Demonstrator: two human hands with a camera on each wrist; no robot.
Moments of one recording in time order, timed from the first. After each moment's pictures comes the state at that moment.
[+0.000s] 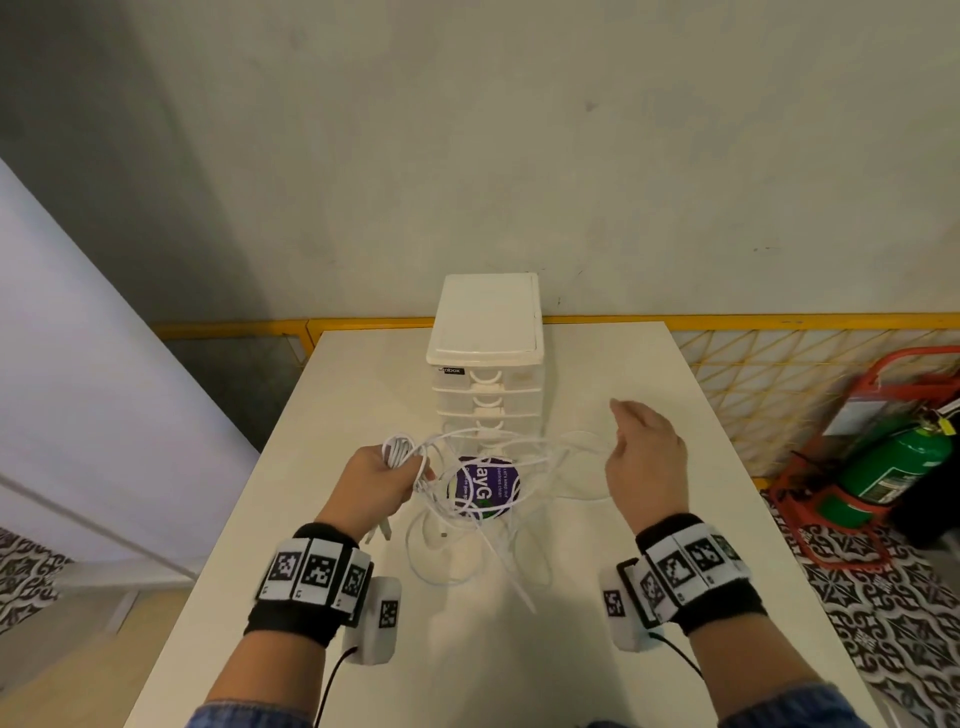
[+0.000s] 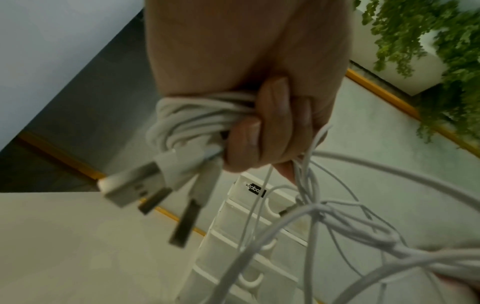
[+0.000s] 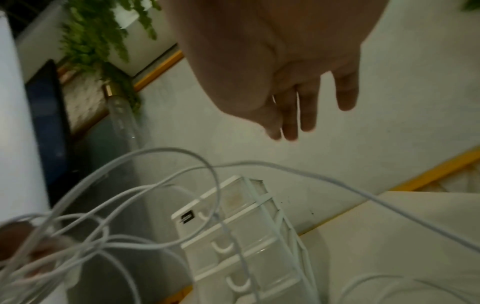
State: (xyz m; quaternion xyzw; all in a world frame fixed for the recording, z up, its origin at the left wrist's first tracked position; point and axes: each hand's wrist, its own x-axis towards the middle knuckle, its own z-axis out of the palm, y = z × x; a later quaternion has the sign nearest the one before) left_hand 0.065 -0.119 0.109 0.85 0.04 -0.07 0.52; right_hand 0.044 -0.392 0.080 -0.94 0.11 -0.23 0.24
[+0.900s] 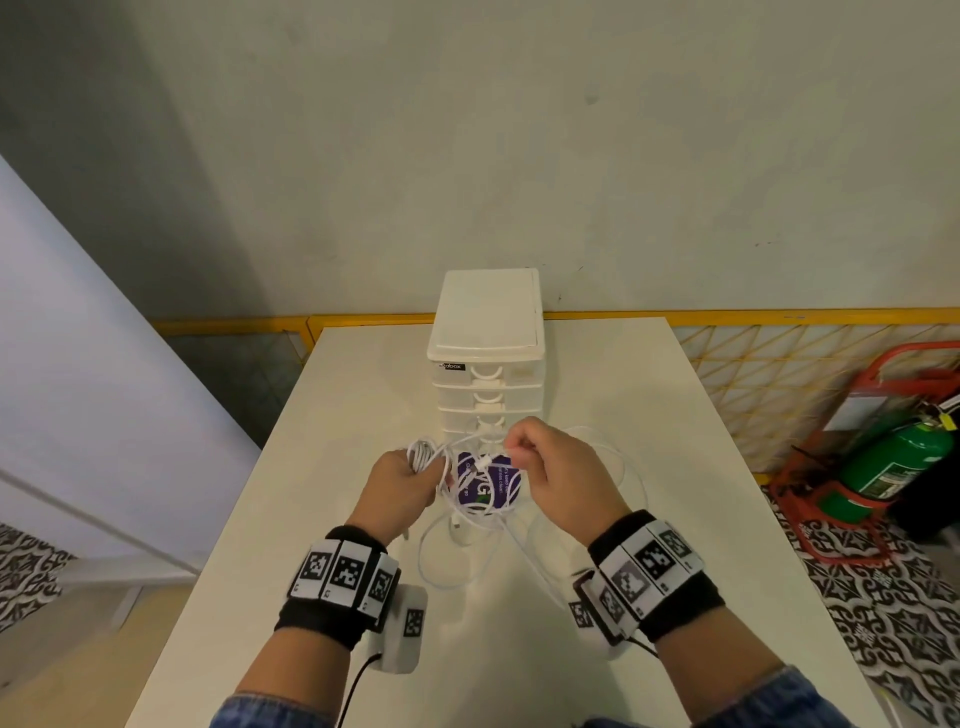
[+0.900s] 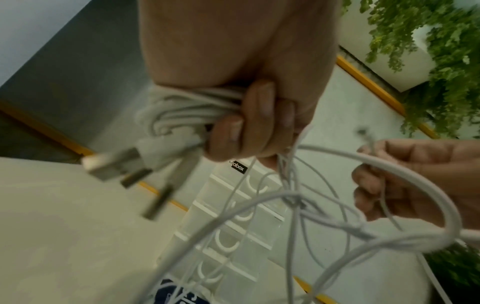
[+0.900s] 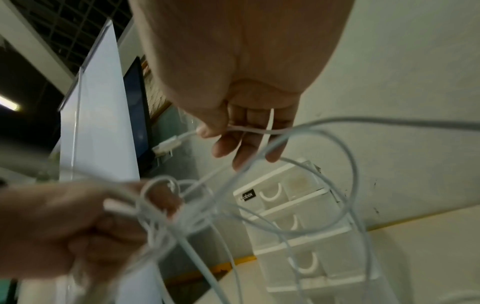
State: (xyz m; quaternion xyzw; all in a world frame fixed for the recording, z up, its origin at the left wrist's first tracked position) left_hand 0.066 -0.135 0.086 0.83 0.04 -0.08 0.55; right_hand 0.034 -0.331 0.106 -0.92 -0.15 -0.10 0.34
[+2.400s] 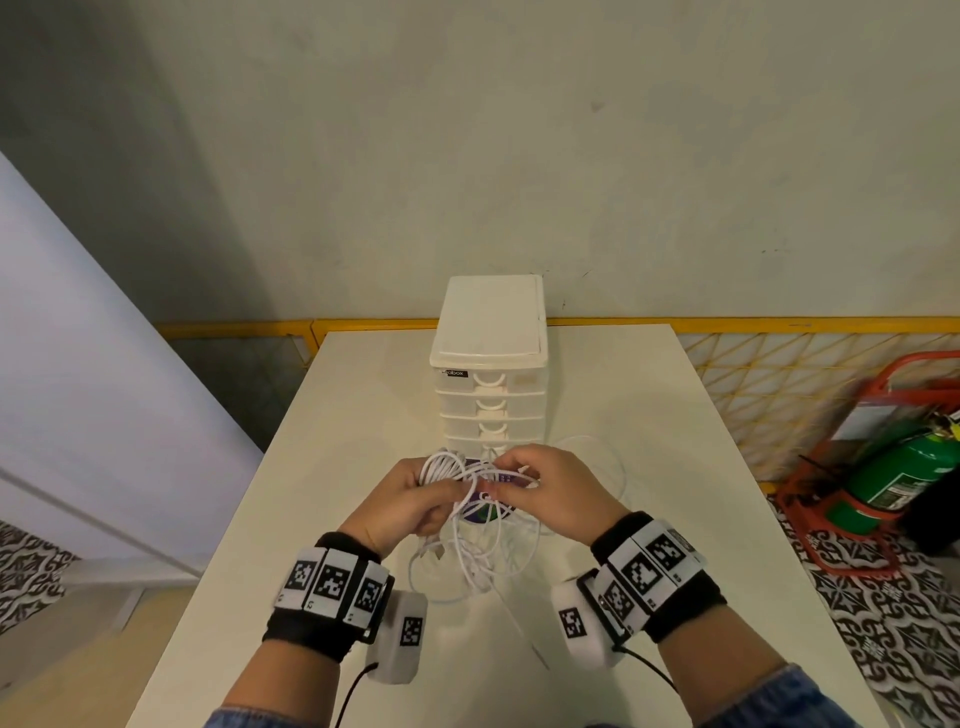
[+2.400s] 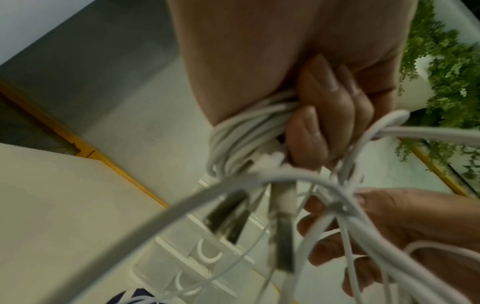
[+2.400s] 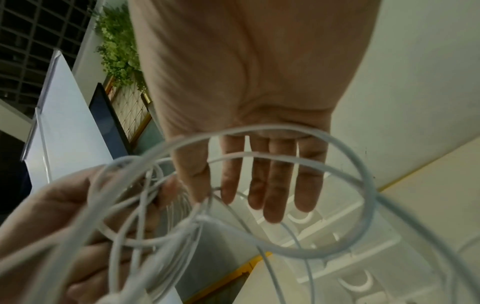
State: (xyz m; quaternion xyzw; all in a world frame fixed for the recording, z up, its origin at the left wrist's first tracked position) left_hand 0.054 -0.133 0.106 0.67 -0.11 -0.24 0.69; right_hand 0.044 -0.328 0.099 -0.88 -0.10 0.04 0.47
